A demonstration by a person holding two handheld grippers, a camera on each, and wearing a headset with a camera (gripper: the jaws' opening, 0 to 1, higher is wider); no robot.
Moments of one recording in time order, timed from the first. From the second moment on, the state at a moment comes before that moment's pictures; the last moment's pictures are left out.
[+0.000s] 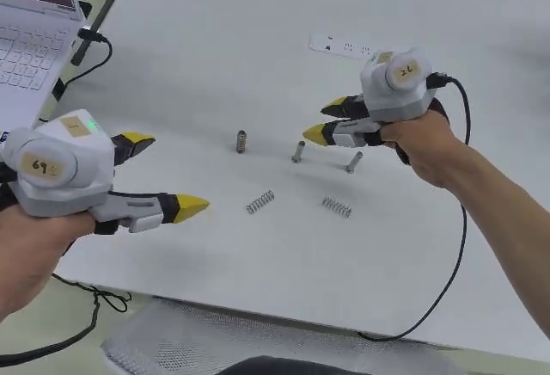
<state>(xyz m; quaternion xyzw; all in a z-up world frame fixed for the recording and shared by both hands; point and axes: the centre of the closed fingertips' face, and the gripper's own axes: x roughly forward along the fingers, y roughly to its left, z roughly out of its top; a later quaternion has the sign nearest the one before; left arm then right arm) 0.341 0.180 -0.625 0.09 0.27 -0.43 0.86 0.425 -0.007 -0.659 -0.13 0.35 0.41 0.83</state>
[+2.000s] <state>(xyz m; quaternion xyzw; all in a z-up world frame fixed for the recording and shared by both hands) 0.348 0.160 -0.622 0.10 0.27 -0.45 0.85 0.303 -0.097 -0.639 -0.02 0.32 0.30 0.90</state>
